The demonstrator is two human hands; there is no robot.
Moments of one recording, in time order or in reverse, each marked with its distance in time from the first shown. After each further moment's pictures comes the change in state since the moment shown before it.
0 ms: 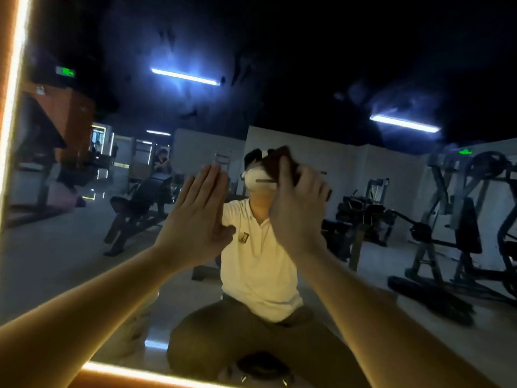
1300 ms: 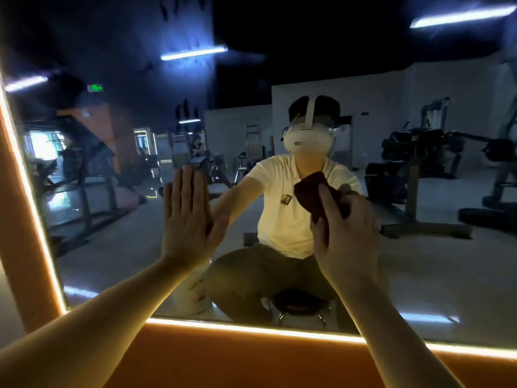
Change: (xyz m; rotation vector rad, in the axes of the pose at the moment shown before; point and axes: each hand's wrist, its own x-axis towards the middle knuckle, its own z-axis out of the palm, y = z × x) left_hand -0.079 0.016 0.049 0.067 0.137 -0.043; right_hand -0.178 0.071 0.009 0.164 -0.034 0.168
